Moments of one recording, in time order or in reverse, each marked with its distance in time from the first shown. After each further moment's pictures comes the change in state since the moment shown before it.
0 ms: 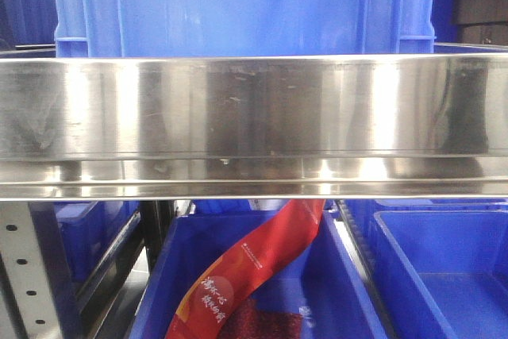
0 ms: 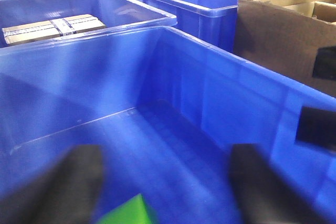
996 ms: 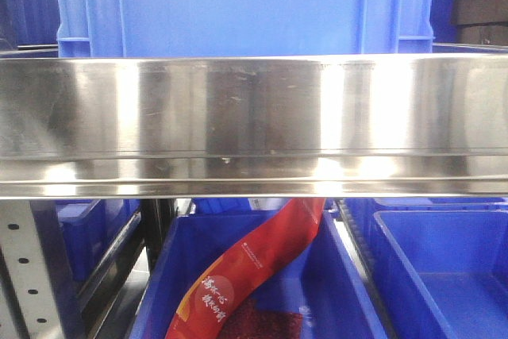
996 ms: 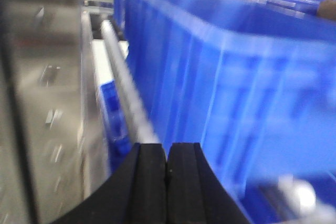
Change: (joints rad) left arm 0.261 -0.907 0.929 -0.119 -0.094 -0.002; right arm -0.256 -0.664 0.765 0.115 -0.164 0.000
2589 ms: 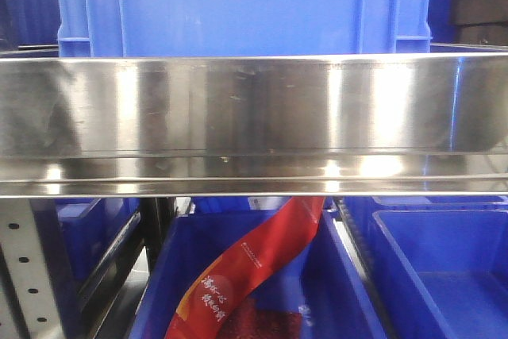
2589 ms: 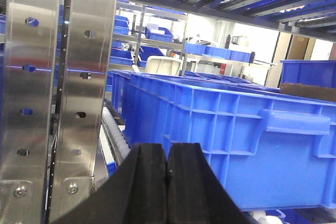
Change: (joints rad) left arm 0.004 -0.465 0.153 -0.002 -0.036 0.000; right arm -0.139 -0.737 0.458 -0.205 0.118 0.128
